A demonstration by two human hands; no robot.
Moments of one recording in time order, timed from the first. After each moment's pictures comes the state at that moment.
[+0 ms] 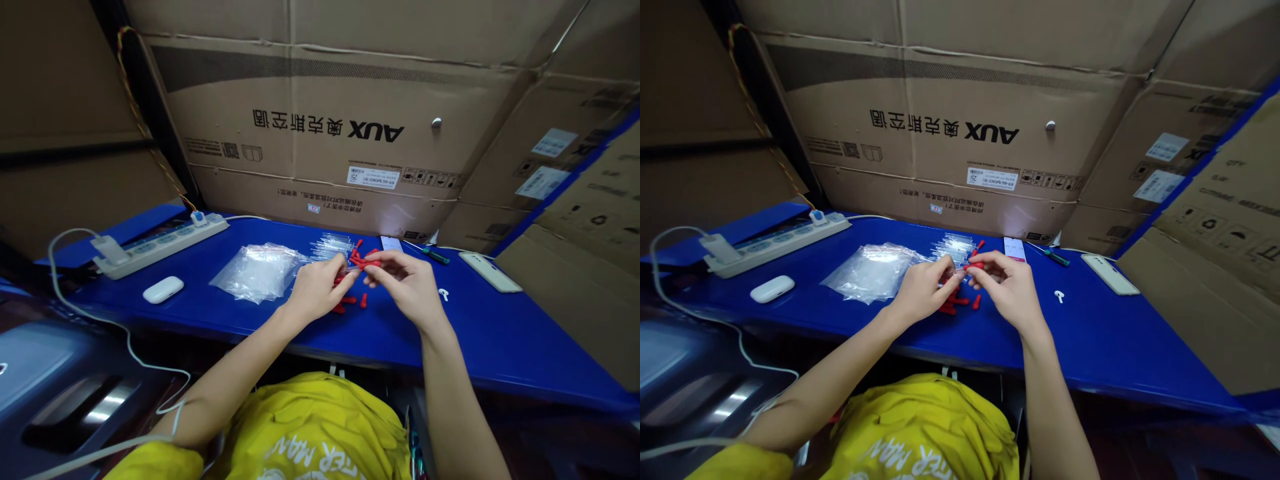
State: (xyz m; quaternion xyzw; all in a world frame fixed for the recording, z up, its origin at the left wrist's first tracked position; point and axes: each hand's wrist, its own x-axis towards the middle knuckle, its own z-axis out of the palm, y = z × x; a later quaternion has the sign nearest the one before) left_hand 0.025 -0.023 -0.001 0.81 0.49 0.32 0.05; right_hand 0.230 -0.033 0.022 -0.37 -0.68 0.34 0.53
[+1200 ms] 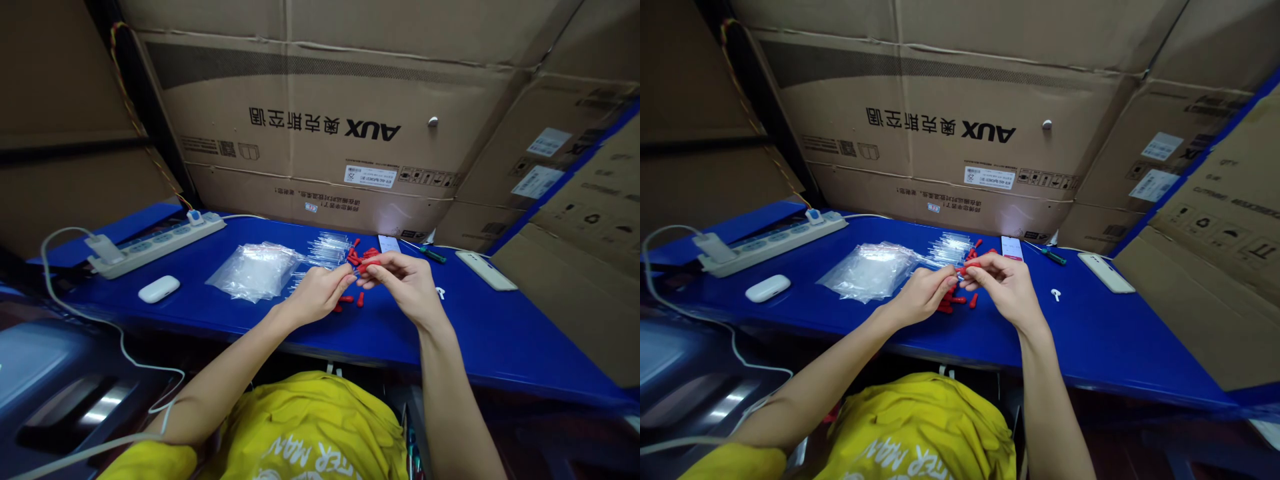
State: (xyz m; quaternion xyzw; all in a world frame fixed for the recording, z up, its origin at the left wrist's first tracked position) left_hand 0.021 -0.025 -0.003 0.87 0.36 0.32 0.11; right_hand 0.233 -0.034 0.023 -0.34 -0.65 0.41 0.54
